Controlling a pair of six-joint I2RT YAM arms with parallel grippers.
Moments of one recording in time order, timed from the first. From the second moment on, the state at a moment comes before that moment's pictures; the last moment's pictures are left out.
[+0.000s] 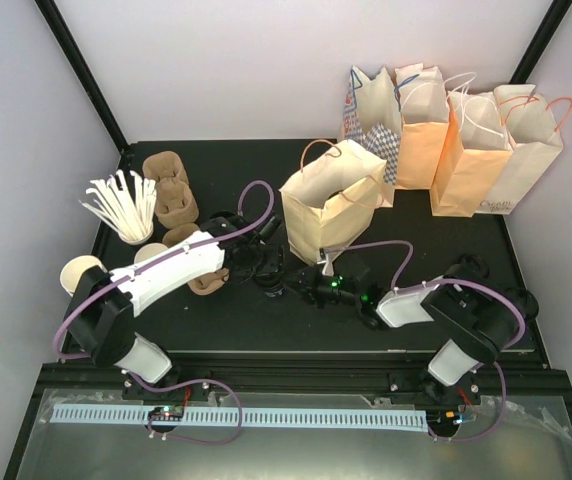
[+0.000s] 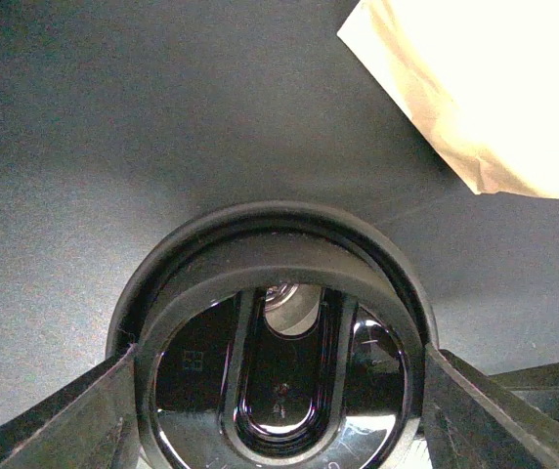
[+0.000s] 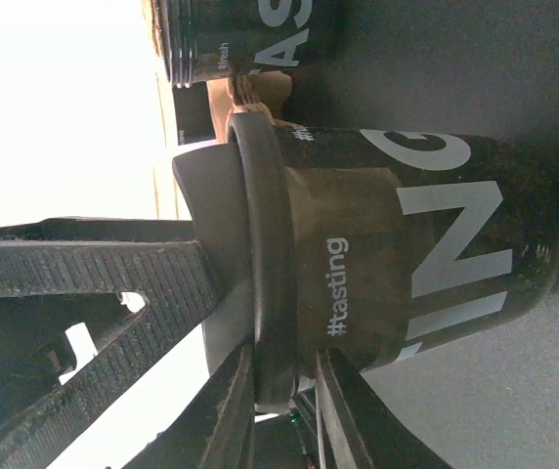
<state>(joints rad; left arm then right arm) -0.73 1.52 1.14 -0.83 0.01 -0.84 0.83 1.60 0.45 0.79 -0.40 1.43</state>
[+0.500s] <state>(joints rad) -0.78 1.51 1.11 -0.80 -0.04 -0.83 0.84 1.74 0.35 1.14 -0.39 1.48</state>
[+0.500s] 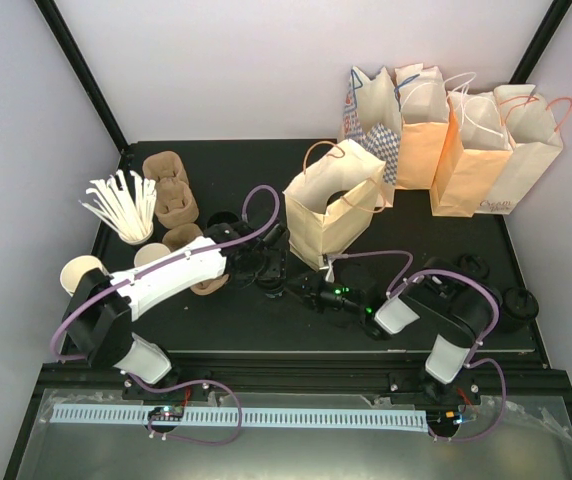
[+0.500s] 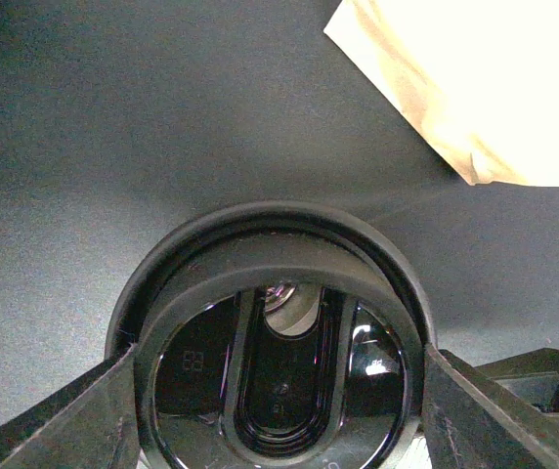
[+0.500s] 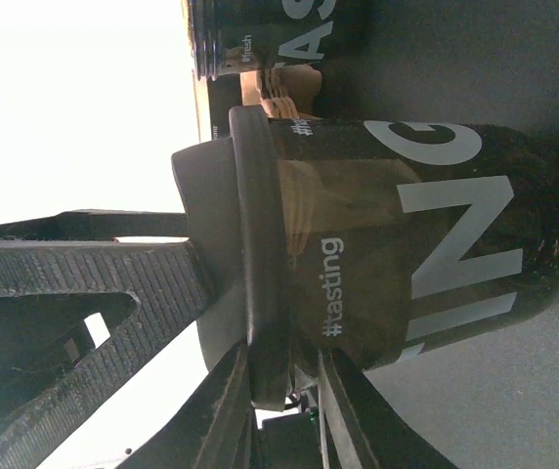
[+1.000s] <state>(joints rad) -0.80 1.51 1.11 -0.80 -0.06 -0.83 0.84 1.72 0.36 1.09 -0.39 1.46</state>
